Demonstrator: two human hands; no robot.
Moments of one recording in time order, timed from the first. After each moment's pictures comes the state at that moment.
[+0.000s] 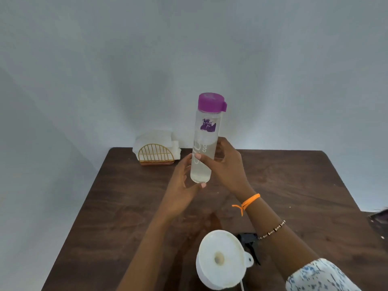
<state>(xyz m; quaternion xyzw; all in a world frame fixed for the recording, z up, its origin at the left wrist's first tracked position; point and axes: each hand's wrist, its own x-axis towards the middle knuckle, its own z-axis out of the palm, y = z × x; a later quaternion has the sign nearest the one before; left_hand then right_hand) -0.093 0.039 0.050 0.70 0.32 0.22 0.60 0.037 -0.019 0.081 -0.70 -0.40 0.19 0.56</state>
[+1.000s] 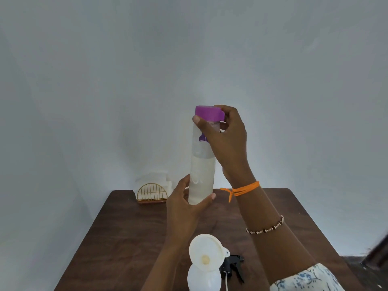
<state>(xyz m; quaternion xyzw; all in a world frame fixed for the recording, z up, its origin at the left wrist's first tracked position) -0.131 -0.072 0.155 0.70 0.30 0.45 0.47 -0.035 -0.102 0.282 -0.58 -0.38 0.00 0.72</state>
